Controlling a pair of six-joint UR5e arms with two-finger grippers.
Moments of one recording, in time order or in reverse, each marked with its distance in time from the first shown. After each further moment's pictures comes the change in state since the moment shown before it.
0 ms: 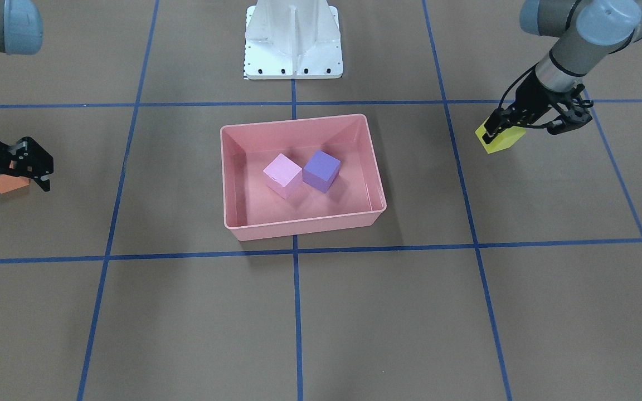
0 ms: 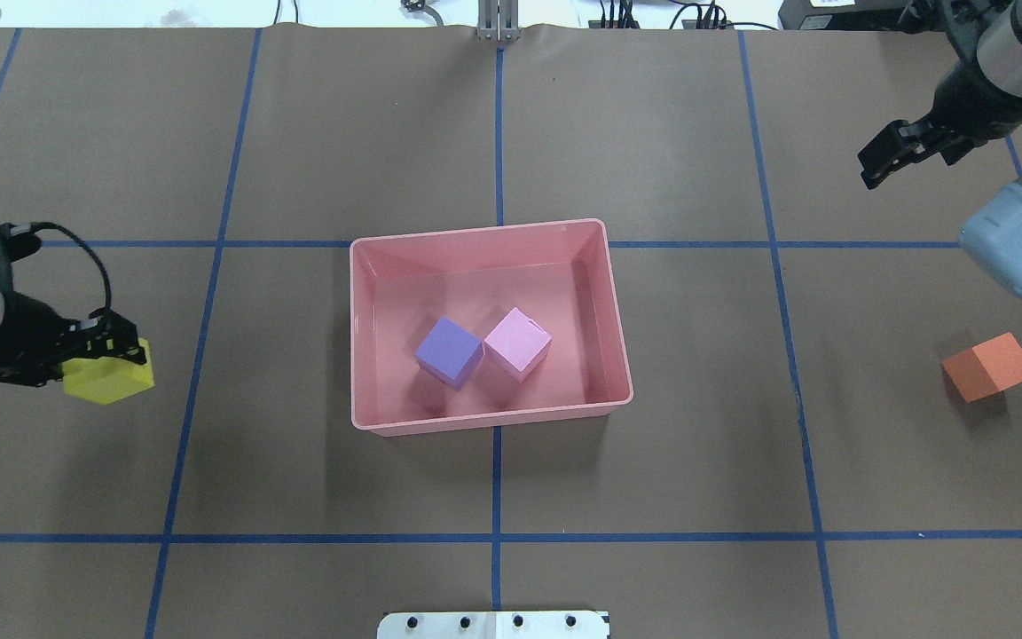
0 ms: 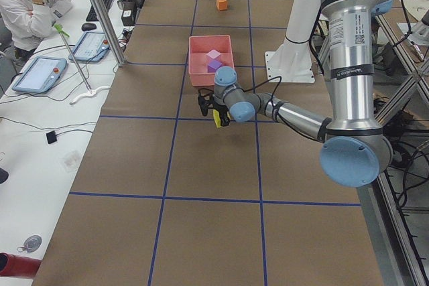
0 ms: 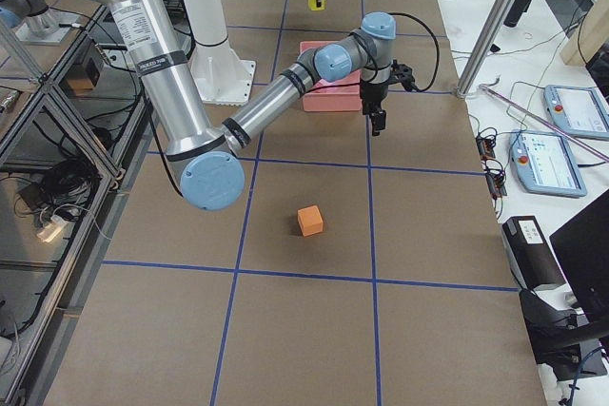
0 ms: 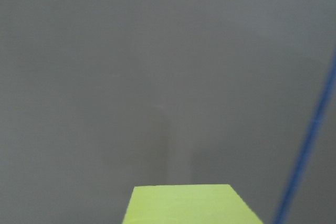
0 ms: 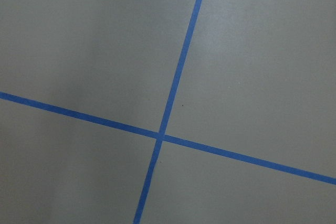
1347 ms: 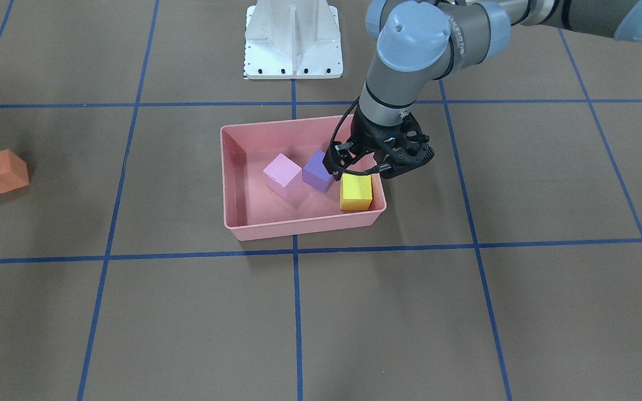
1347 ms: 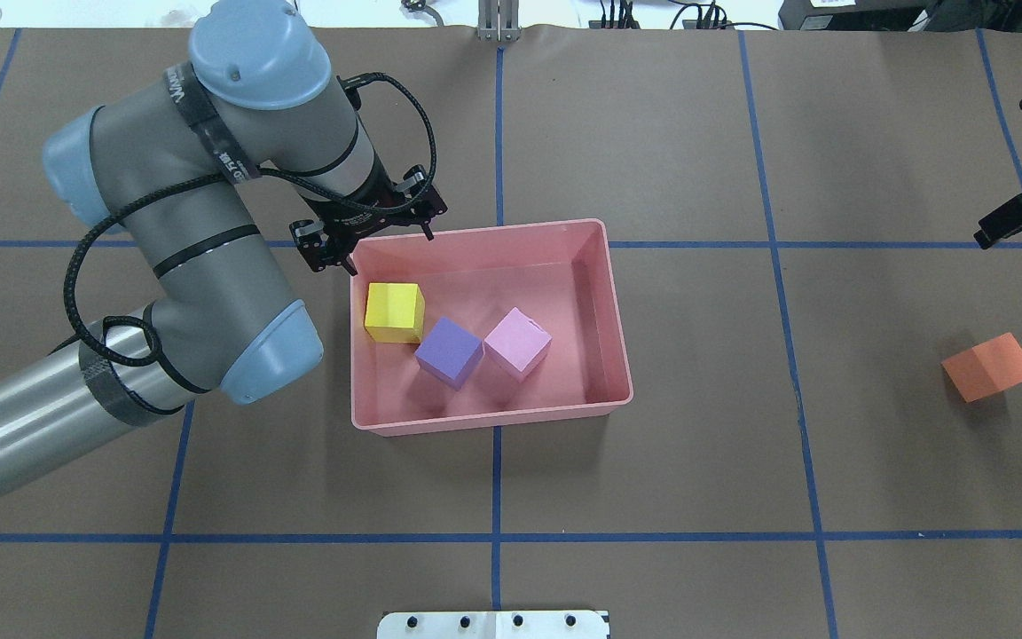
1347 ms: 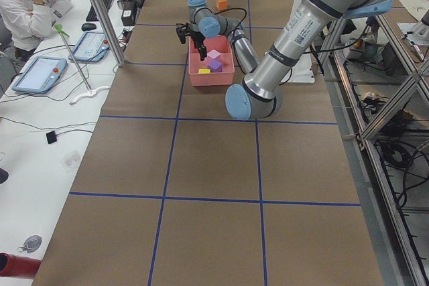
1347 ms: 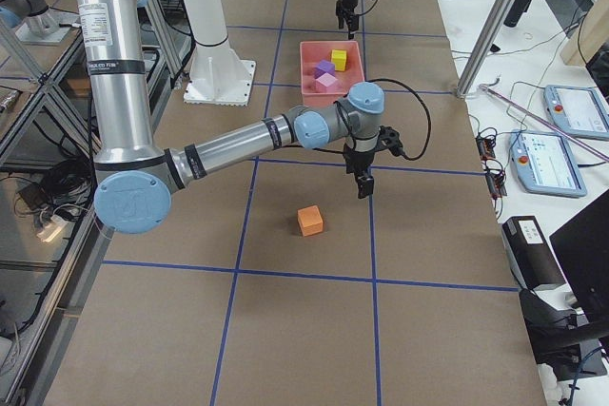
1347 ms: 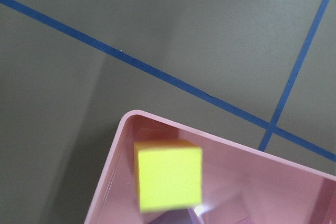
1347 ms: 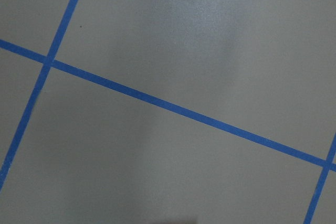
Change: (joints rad) left arm 0.070 -0.744 0.271 0.484 0.051 -0.111; right arm 0.089 -0.253 -0.069 0.229 0.054 -0.179
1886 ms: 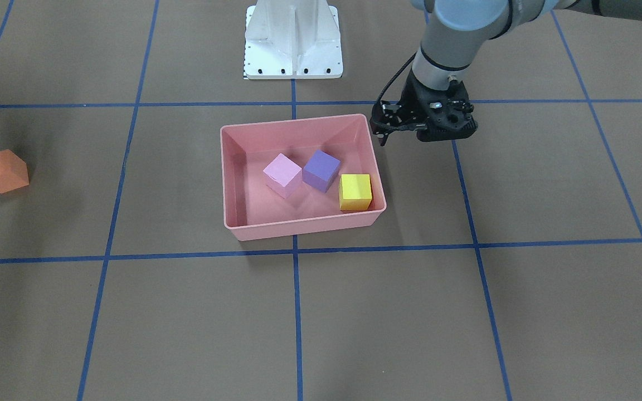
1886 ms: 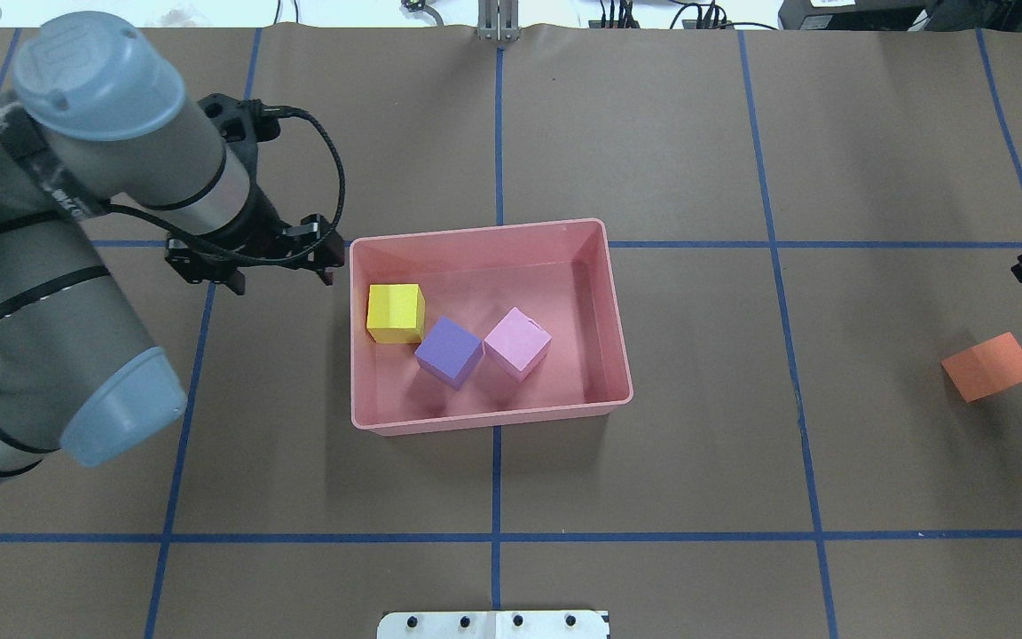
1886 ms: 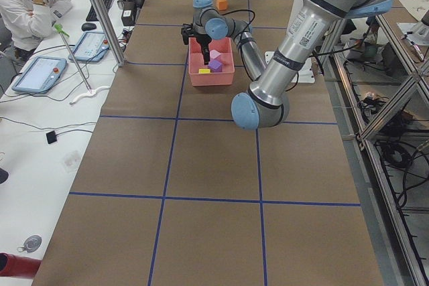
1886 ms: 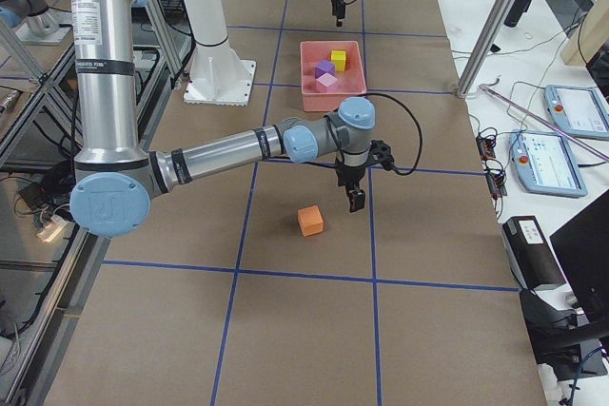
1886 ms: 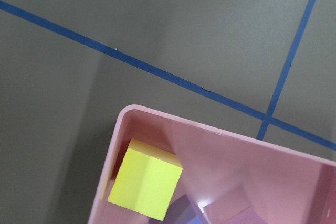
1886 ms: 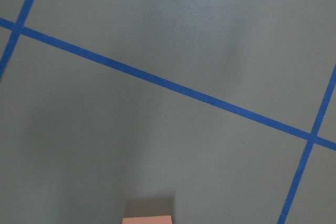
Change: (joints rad) left arm -0.041 0.236 -0.285 0.161 -0.004 0.432; right arm 0.009 -0.123 0.000 0.120 -0.001 0.020
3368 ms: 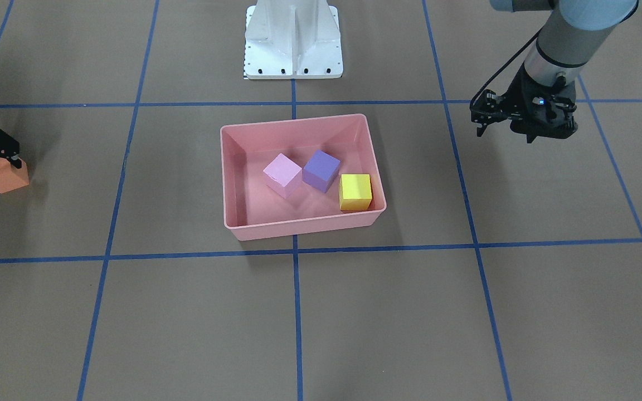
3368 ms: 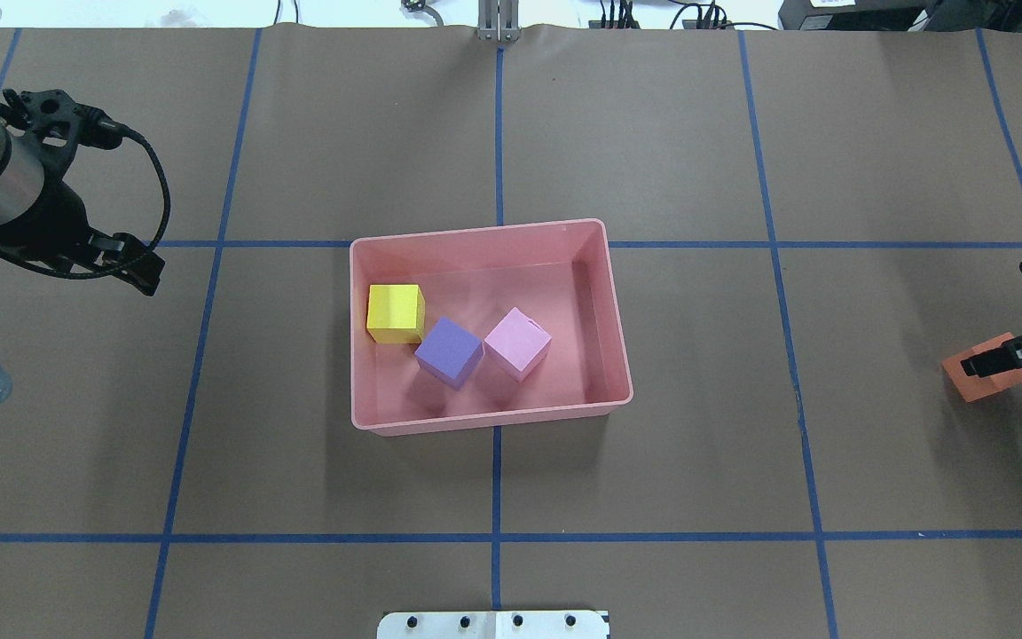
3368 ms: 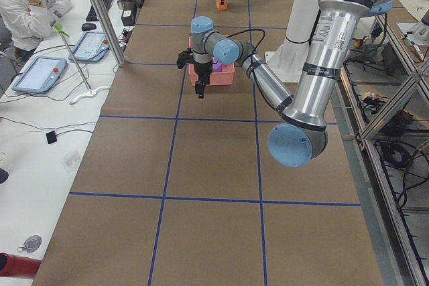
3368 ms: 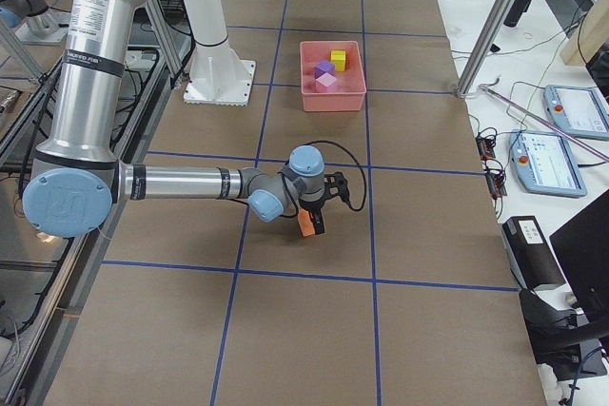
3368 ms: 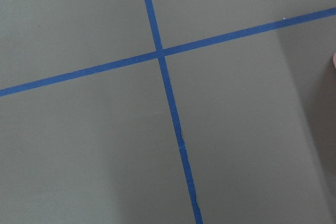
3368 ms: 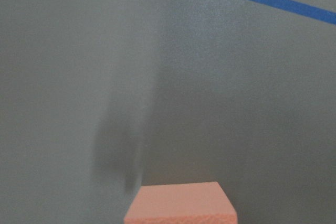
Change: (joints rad) left arm -0.150 0.240 -0.083 0.011 -0.032 0.475; right arm -0.236 -0.176 -0.154 0.587 -0.042 0.333
